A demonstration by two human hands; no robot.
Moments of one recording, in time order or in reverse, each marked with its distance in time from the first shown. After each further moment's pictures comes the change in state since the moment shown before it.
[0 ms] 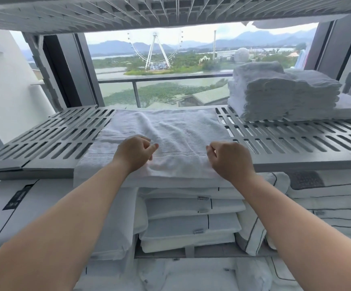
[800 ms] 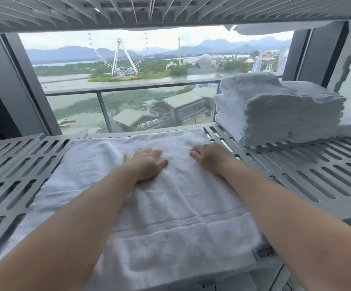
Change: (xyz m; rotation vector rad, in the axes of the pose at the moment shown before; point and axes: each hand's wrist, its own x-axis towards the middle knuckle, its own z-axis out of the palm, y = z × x) left_hand 0.226 -0.013 0.088 0.275 -0.421 0.016; right_hand 0.186 0.061 0.117 0.069 -0.557 0.159
